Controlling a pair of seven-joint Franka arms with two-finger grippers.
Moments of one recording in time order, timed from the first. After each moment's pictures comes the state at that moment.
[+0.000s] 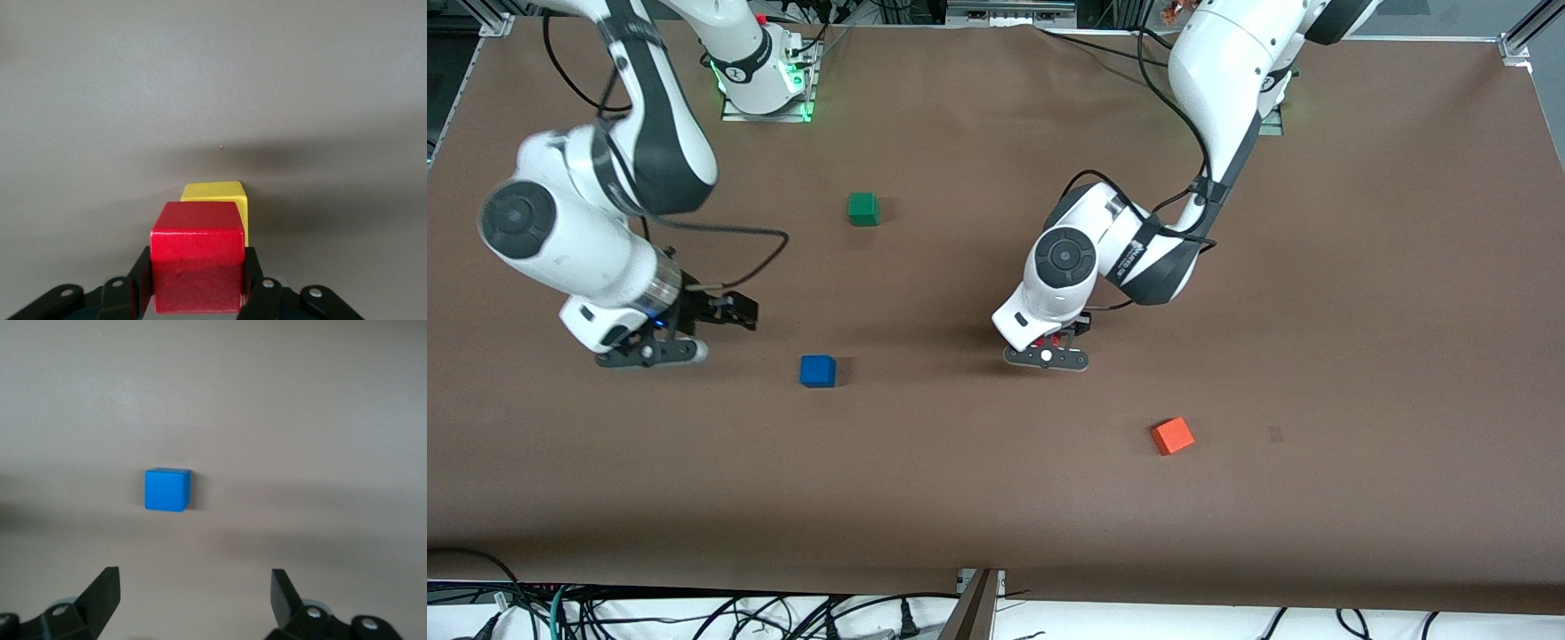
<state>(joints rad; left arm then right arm) -0.56 0.78 -0.11 -1.35 0.01 2.07 -0.56 0.19 0.34 0.00 -1.74 0.09 2.09 0.08</state>
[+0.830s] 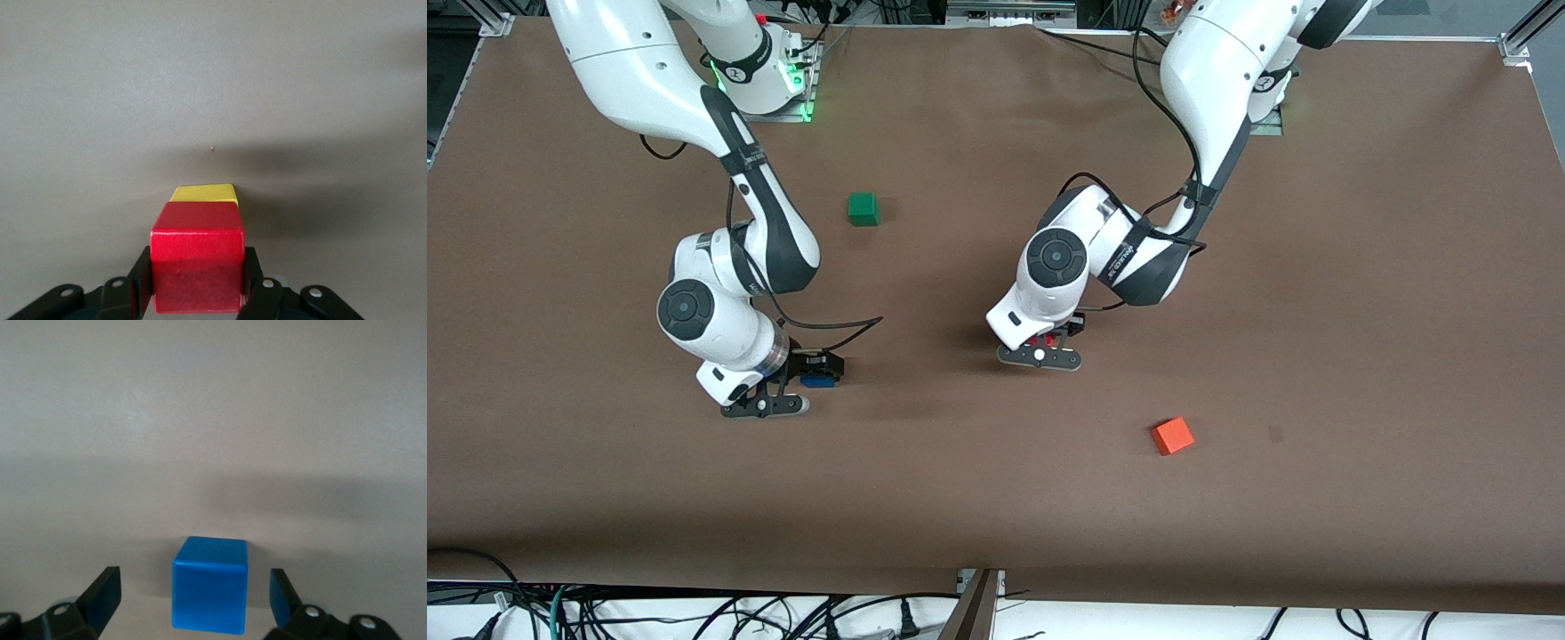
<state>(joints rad) -0.57 0.79 -0.11 -1.34 0.01 2.09 -0.56 0.28 0.65 -0.01 -1.66 0.12 2.35 0.14</state>
